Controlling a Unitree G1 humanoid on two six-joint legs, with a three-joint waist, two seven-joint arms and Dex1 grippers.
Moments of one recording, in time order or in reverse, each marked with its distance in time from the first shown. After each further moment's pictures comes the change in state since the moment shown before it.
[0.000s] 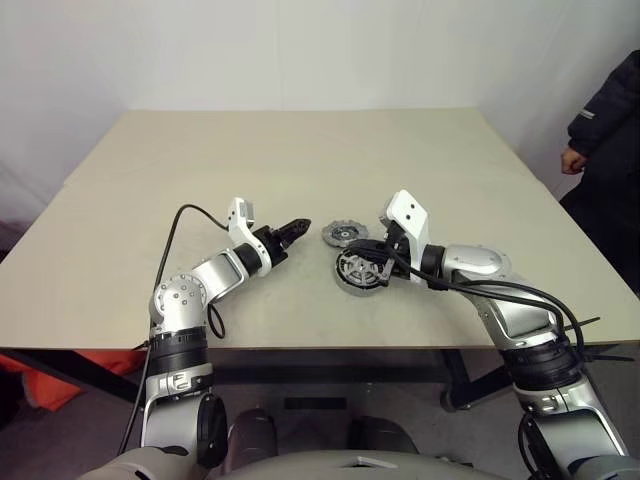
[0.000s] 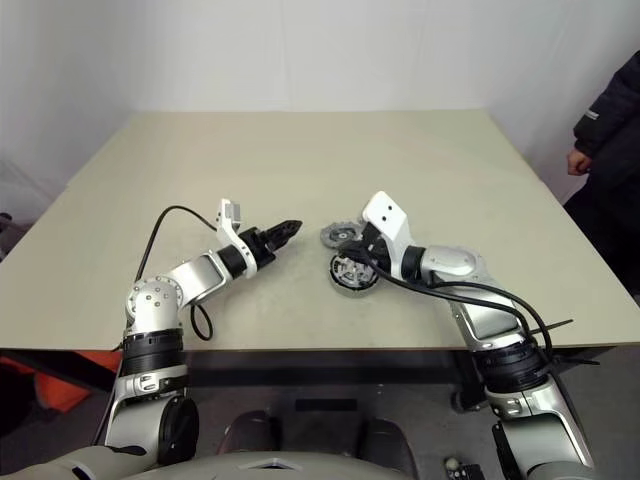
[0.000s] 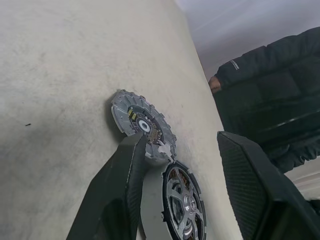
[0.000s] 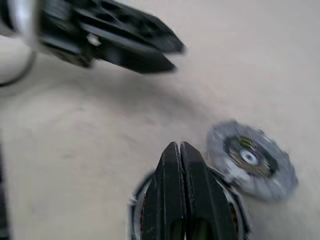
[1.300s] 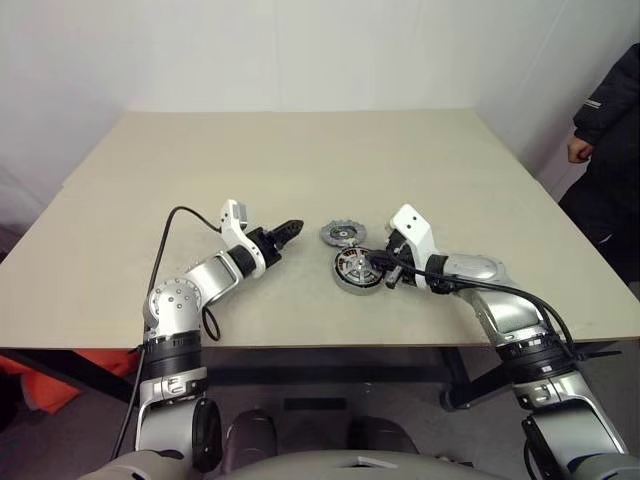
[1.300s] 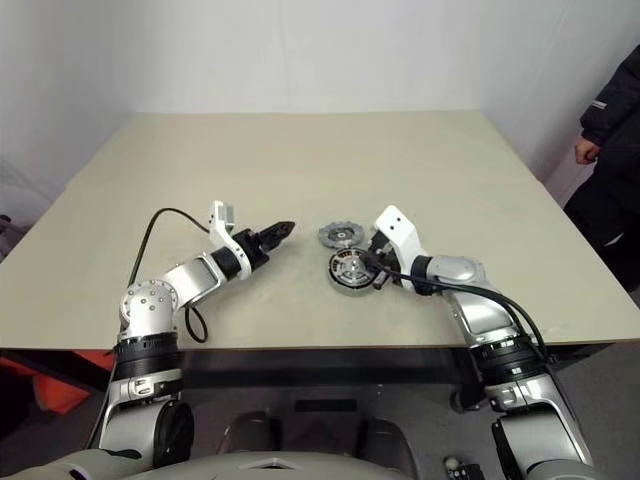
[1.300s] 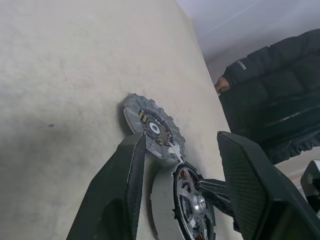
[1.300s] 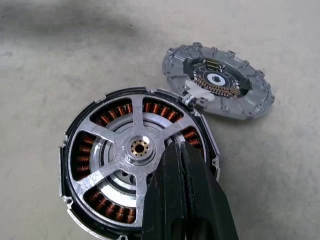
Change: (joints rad) left arm 0.020 0.031 0.001 -0.008 -0.001 -0.033 0.001; right arm -0.044 0.012 0.007 0.265 -0.104 -0.082 -0.062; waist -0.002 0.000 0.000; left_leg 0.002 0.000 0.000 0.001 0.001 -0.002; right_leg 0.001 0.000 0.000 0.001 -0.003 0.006
